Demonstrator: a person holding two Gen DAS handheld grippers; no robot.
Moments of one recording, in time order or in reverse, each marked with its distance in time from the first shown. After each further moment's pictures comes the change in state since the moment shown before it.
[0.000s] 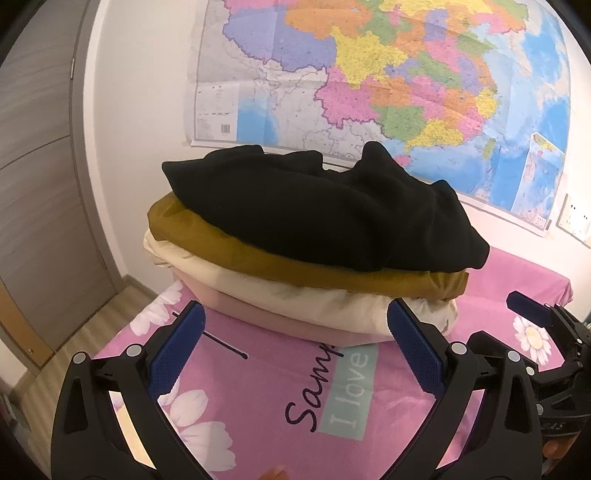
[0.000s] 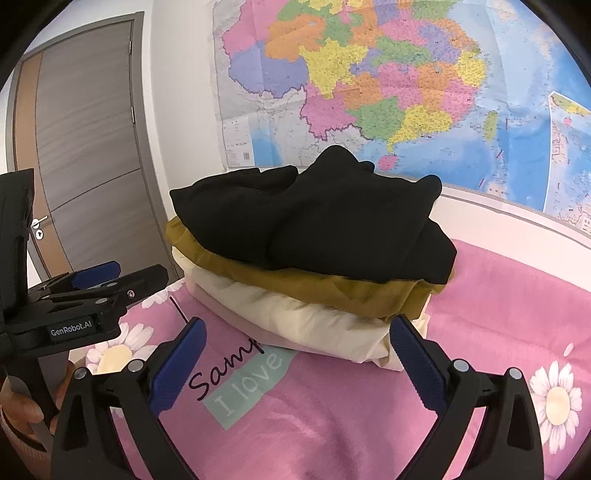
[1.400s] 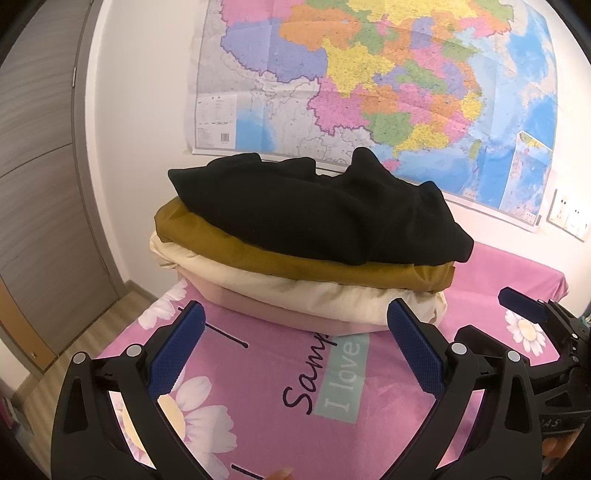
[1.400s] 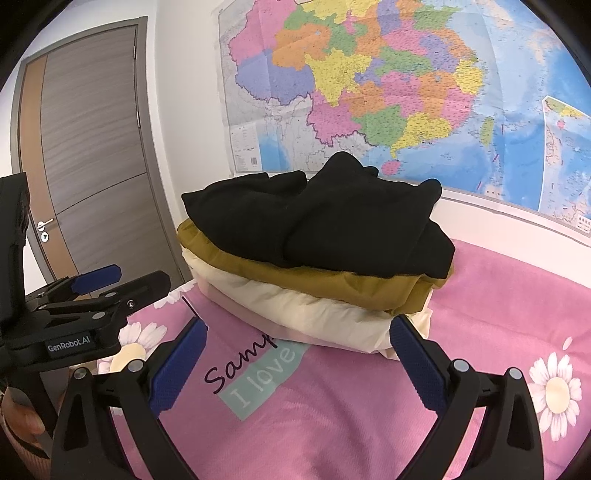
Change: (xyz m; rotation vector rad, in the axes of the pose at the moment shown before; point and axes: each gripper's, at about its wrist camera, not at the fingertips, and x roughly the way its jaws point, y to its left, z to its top) left arm -0.026 -0.006 -0.009 0.020 -0.025 0.002; right arm -0.015 0.011 -0.006 0.007 -0.016 0.005
